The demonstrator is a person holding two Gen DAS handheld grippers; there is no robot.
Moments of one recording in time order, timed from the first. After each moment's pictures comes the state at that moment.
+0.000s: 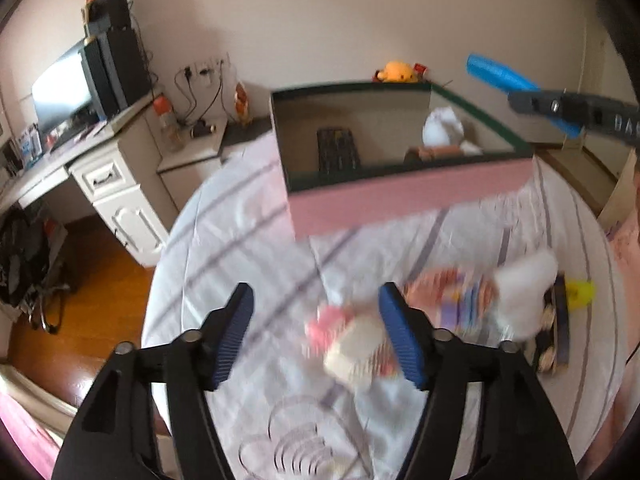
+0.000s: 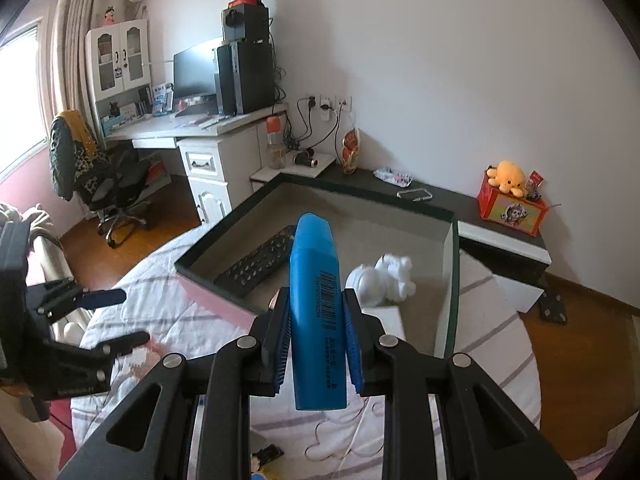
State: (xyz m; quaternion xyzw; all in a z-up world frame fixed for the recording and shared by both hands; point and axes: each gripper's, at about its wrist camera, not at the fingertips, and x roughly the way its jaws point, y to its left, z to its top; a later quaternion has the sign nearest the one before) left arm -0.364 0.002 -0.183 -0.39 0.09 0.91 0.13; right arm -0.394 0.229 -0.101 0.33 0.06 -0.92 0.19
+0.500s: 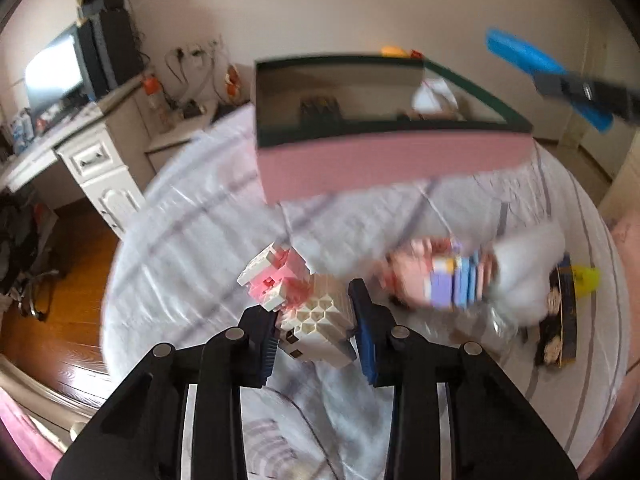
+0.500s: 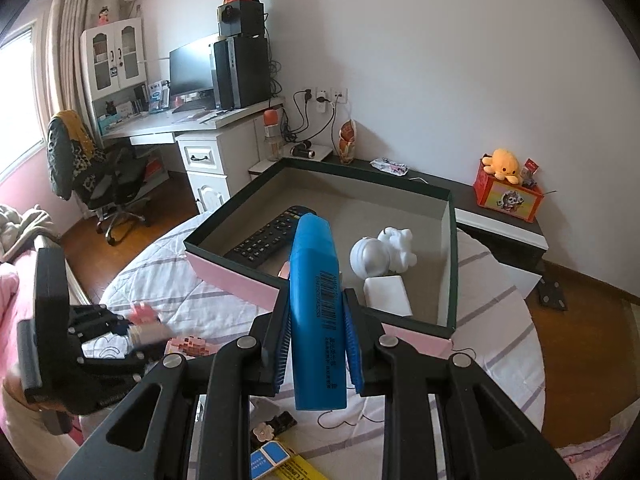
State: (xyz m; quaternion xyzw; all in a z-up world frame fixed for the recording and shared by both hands) left arm -0.366 0.016 -0.200 -0.40 0.08 0.90 0.13; right arm -0.377 0.231 -0.101 0.34 0.06 -0.92 0.17
